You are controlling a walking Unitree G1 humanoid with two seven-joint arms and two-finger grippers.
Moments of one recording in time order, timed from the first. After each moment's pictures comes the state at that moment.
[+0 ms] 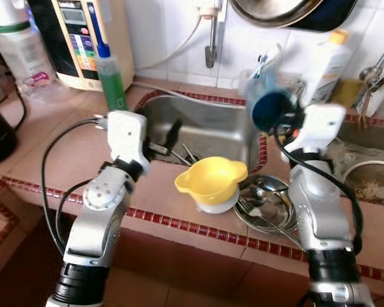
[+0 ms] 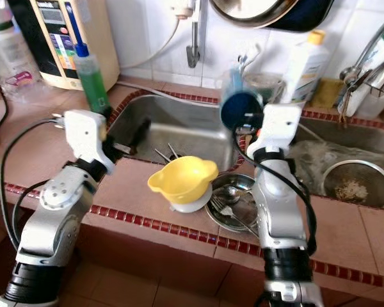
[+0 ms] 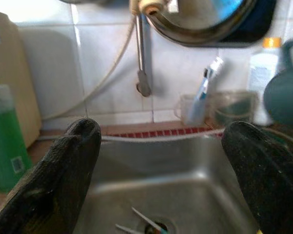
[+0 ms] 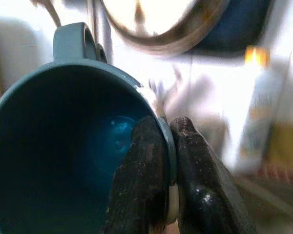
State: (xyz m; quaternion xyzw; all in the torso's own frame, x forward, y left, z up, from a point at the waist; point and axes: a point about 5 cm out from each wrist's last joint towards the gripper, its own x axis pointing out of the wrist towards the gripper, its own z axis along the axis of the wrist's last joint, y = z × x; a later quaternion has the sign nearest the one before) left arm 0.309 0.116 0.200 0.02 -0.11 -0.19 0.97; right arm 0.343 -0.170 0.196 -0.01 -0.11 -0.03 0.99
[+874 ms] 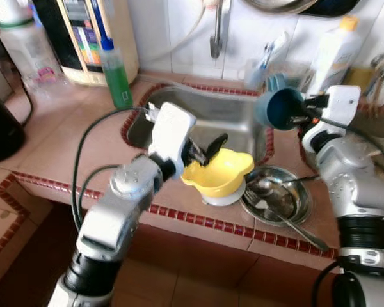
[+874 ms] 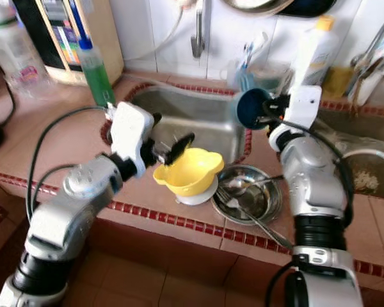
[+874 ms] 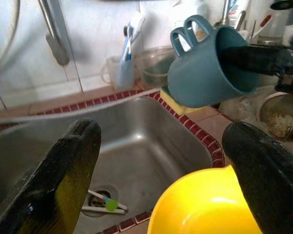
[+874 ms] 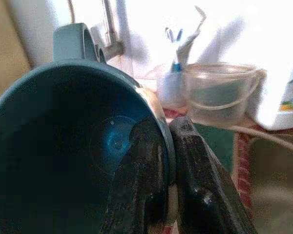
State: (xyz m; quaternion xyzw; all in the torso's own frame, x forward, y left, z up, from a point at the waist) left arm 0.302 0.068 0.228 0.04 -0.04 -0.32 0.94; right arm 0.363 -0.208 0.225 0.02 -0.05 0.08 1.00
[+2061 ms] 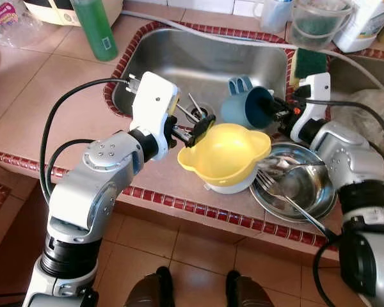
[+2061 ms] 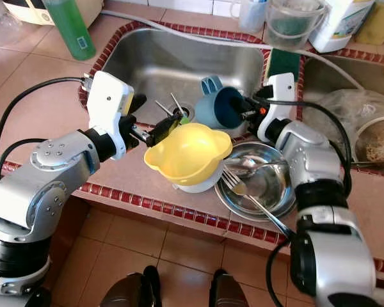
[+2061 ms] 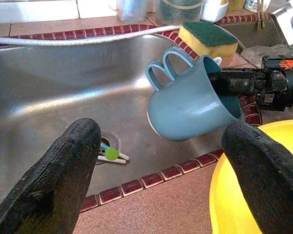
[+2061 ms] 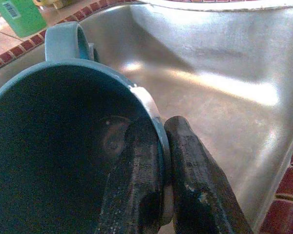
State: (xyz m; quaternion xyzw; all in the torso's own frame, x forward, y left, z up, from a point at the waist) left arm 0.300 0.089 0.263 0.06 -0.03 -0.33 0.94; right arm 0.393 -0.195 0.229 0.04 0.00 0.27 0.96
